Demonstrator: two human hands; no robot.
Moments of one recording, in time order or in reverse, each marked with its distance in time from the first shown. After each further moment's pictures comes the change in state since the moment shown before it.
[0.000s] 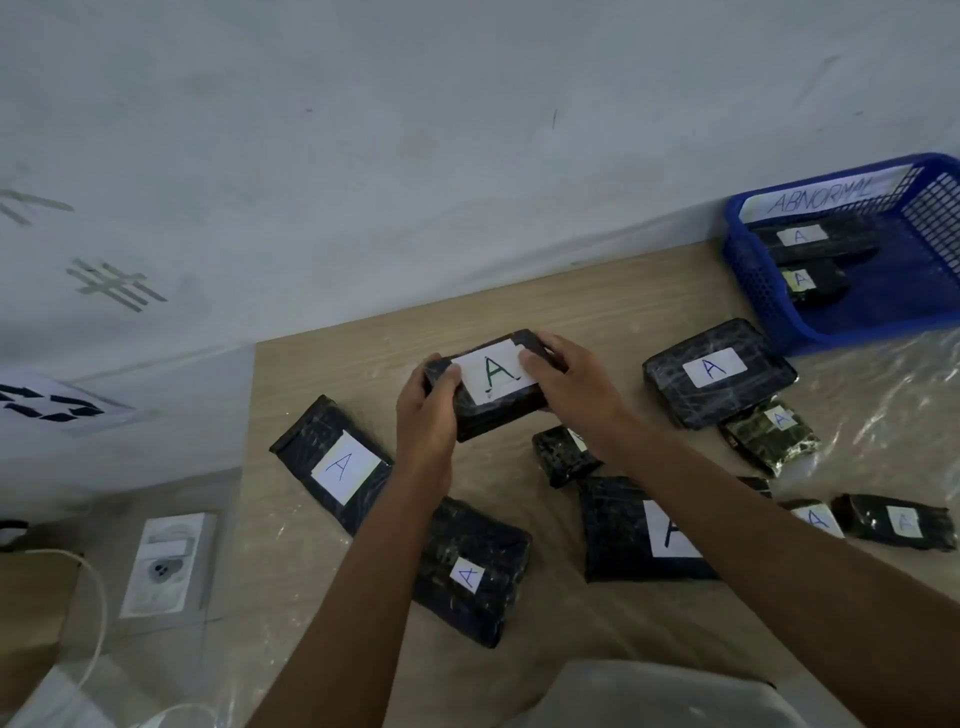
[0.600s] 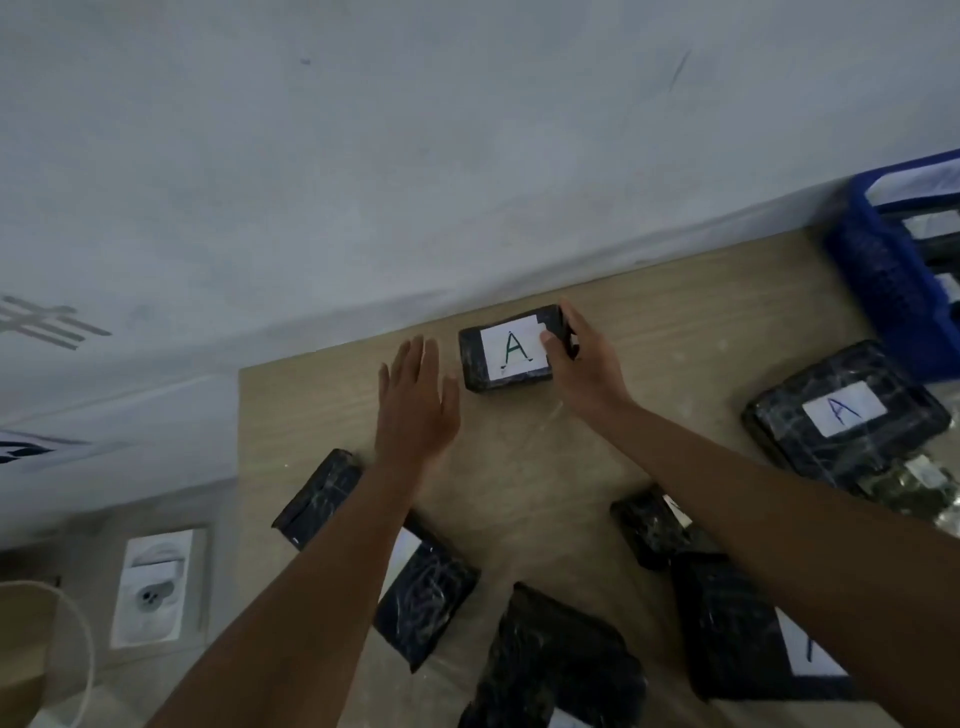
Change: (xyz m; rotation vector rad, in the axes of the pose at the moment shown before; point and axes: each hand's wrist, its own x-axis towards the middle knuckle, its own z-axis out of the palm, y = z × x) left_hand 0.208 -0.040 -0.062 1.225 -0.156 0.529; right_hand 0.175 0.047 0.072 -0.208 0.184 -0.022
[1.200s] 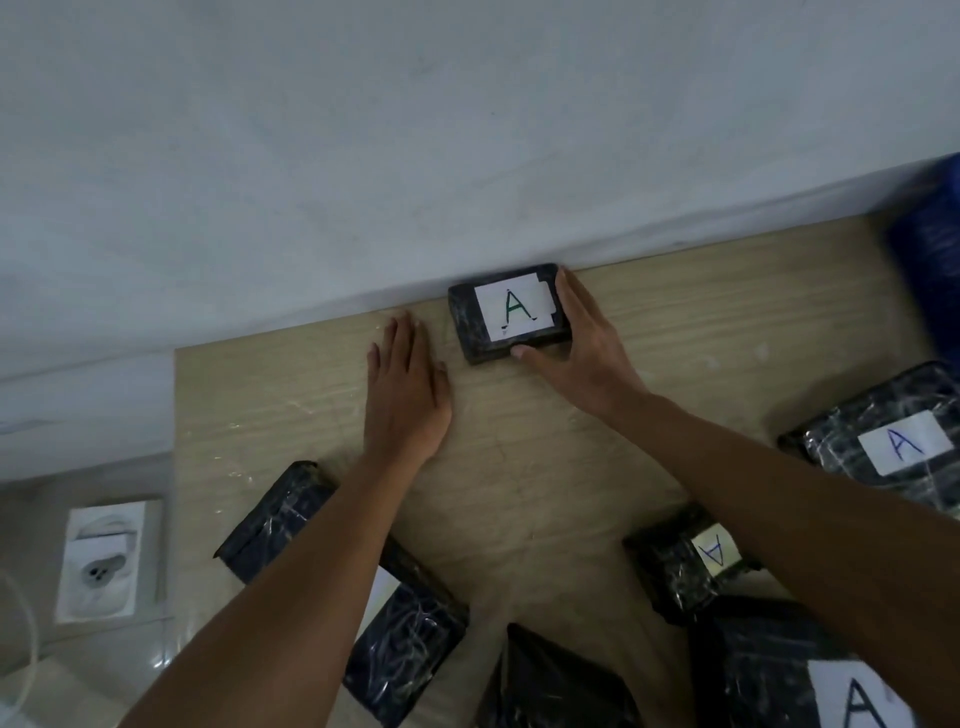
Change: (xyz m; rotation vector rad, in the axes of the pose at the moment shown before) left_hand 0.047 -0.034 0.061 0.034 -0.007 -0.021; right_hand 0.058 0.042 0.020 -0.319 -0.112 -0.210
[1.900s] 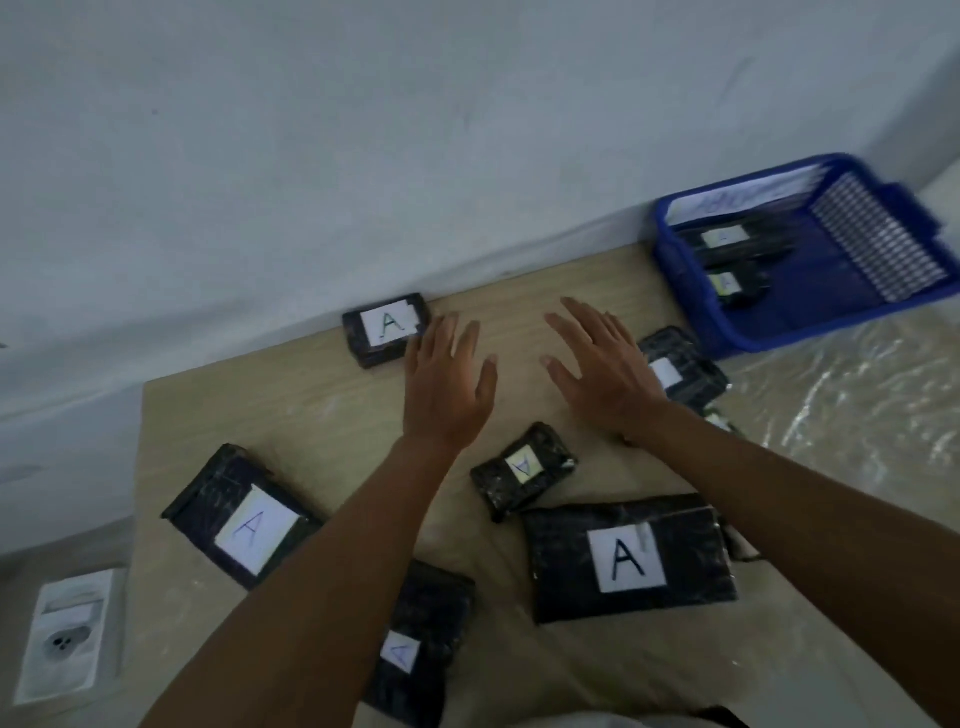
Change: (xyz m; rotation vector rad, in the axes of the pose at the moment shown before) left_hand -0.093 0.220 -0.037 -0.032 0.156 0.300; right_hand -0.156 0.052 -0.183 -0.421 0.182 -0.286
